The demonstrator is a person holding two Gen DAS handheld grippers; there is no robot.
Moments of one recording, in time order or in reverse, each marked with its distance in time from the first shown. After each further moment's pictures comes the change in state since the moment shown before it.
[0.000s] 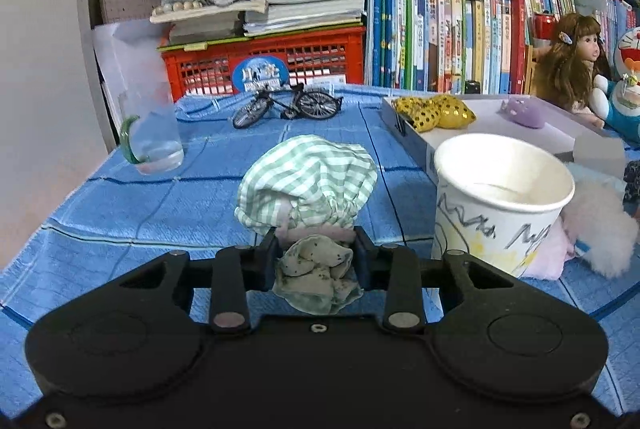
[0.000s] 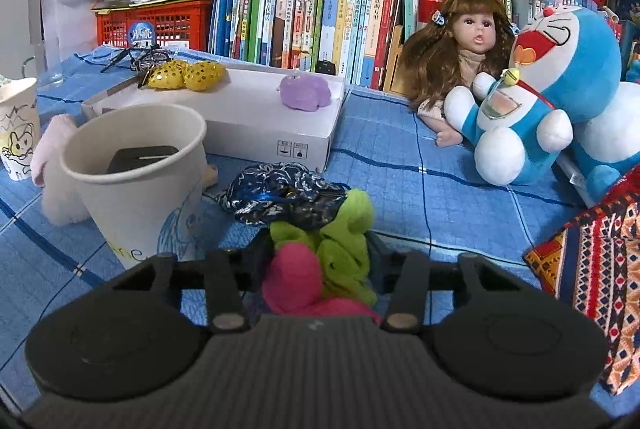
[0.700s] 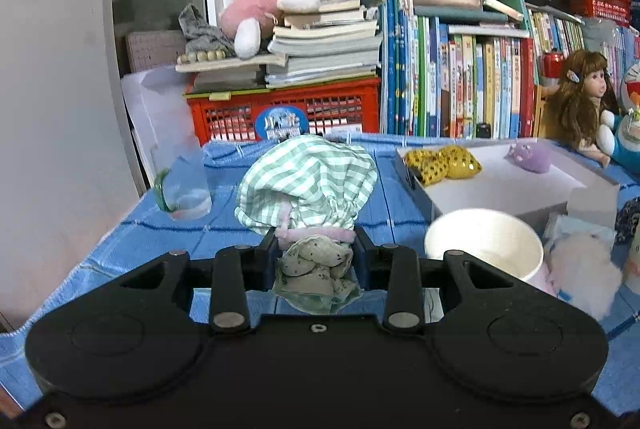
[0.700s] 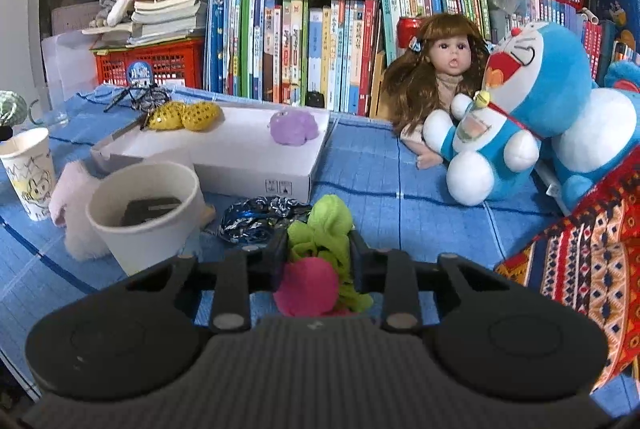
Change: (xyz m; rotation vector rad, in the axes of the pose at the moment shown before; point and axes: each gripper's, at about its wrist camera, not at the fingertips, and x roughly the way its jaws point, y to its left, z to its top) left arm -0.039 -0.003 0.035 -0.003 -0.098 0.059; right arm -0.035 -0.022 0.017 0.062 -0.063 0.022
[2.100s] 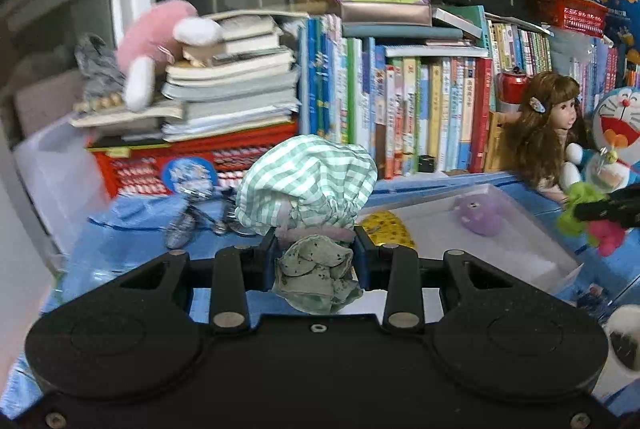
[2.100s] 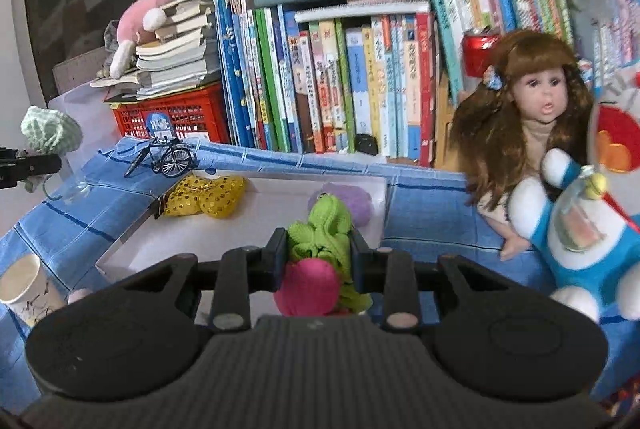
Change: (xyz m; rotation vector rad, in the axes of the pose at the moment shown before) left arm 0.088 -0.076 0.130 0.045 0.075 -0.178; right arm 0.116 -0.013 0.113 0.082 0.032 0.206
